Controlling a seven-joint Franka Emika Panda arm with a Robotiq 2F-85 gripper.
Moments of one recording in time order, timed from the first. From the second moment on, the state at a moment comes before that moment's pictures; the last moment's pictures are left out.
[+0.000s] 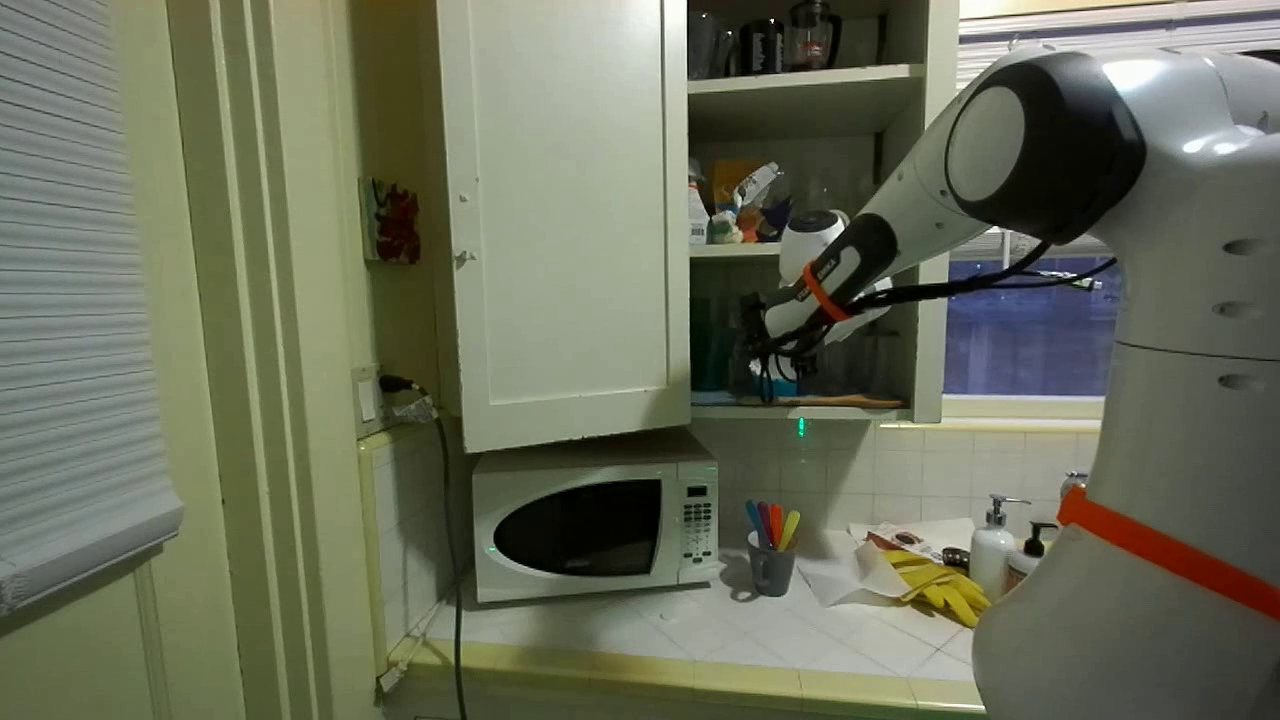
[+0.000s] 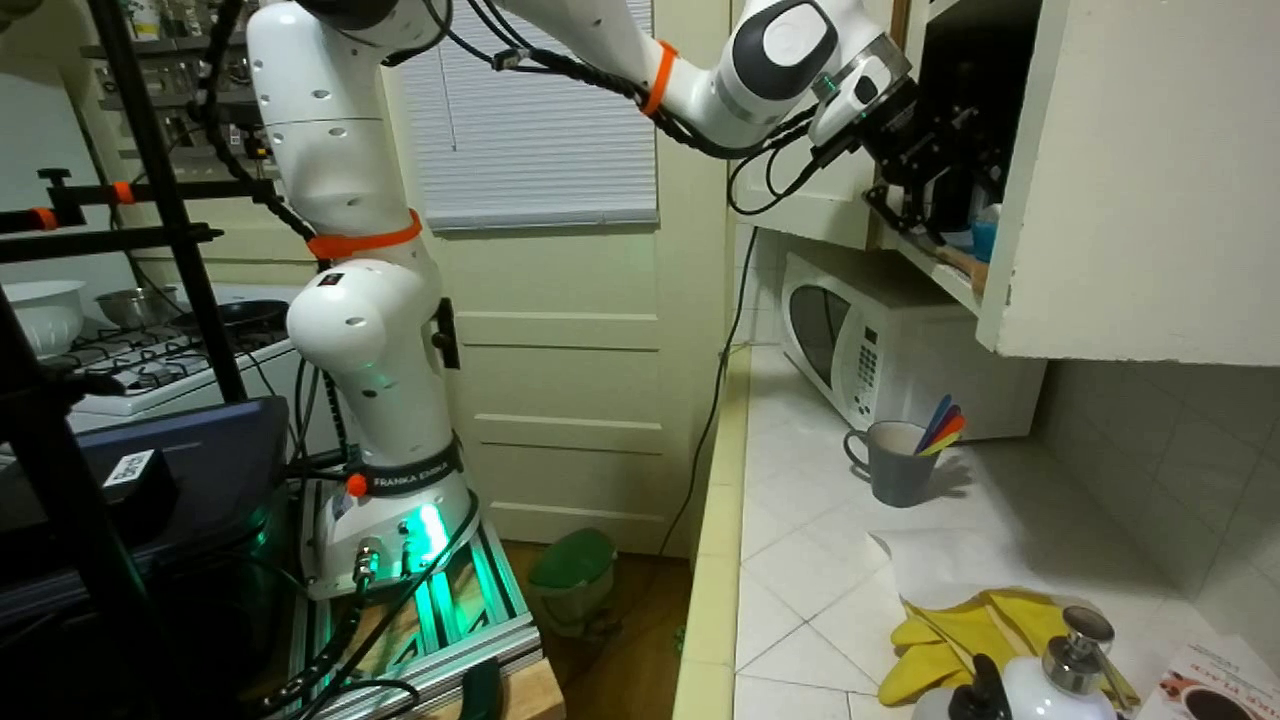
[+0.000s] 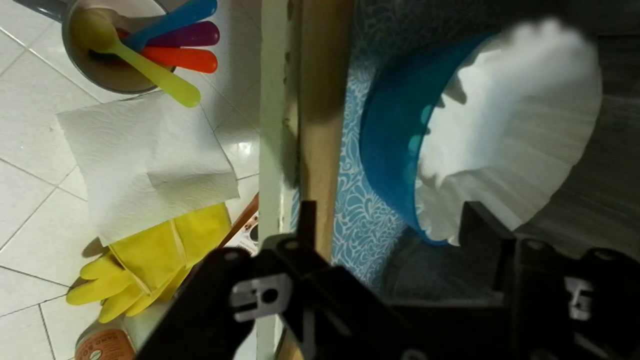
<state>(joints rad) -0.40 -0.07 -0.07 -2.07 -0.47 2.67 2.07</state>
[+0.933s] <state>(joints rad) -0.35 0.00 -0.11 -1.98 -0.47 2.67 2.07</state>
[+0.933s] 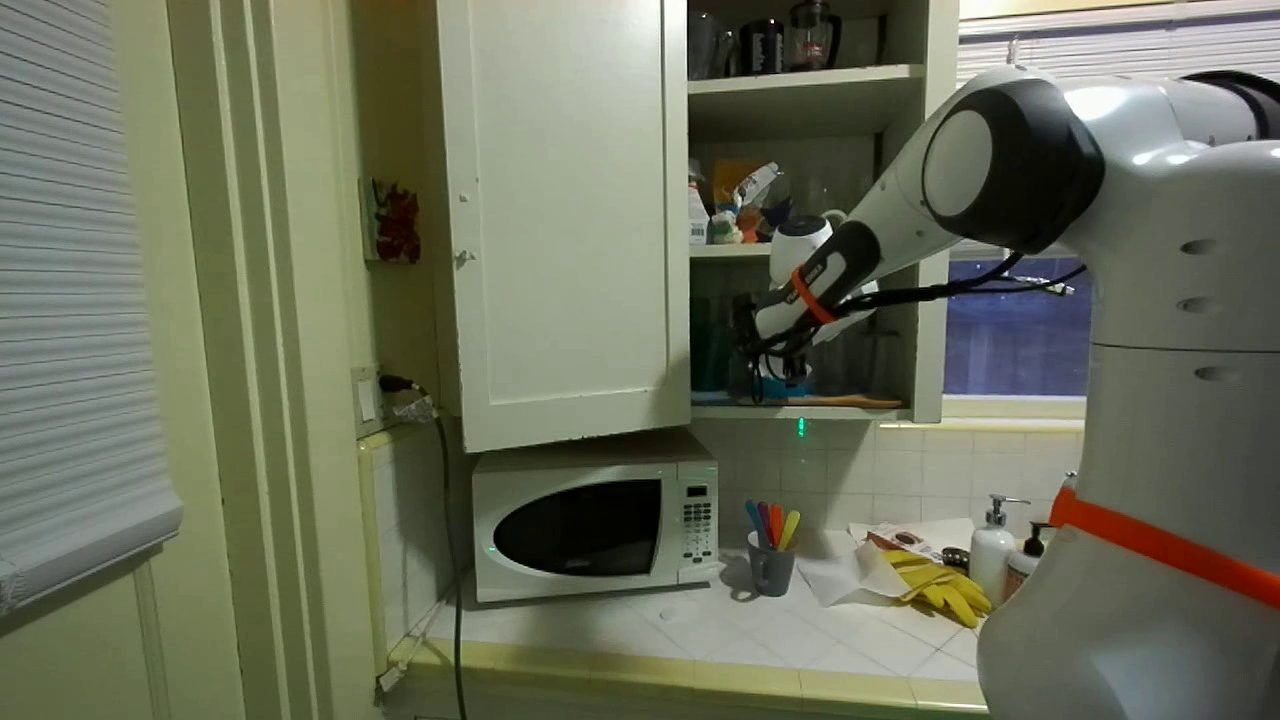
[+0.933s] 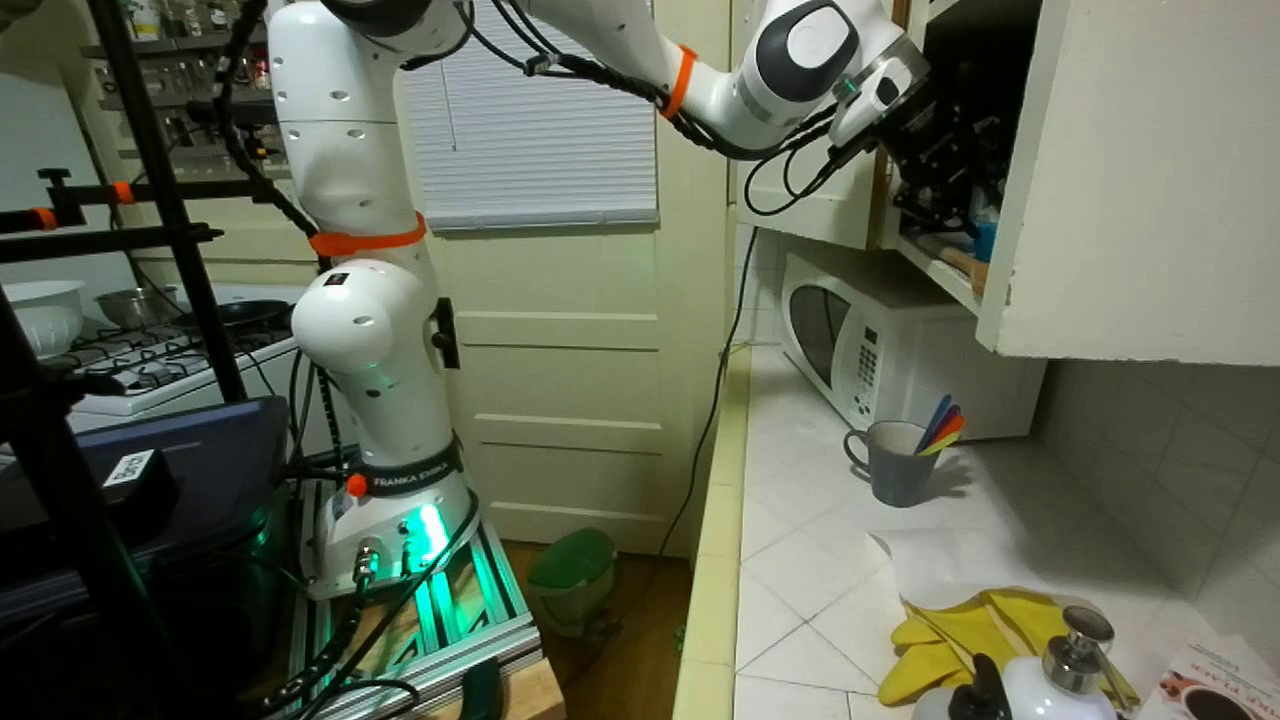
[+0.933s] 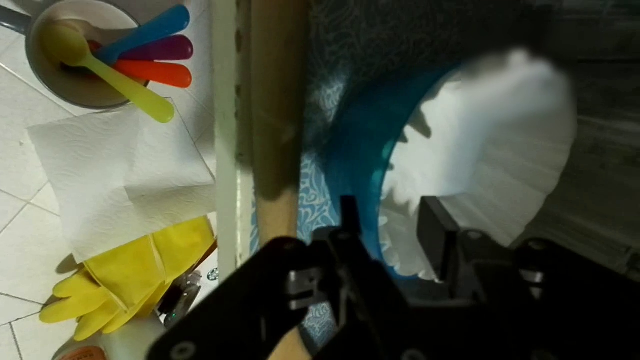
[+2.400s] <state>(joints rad) -0.24 -0.40 -0.15 -2.23 -0.09 2.44 1.55</state>
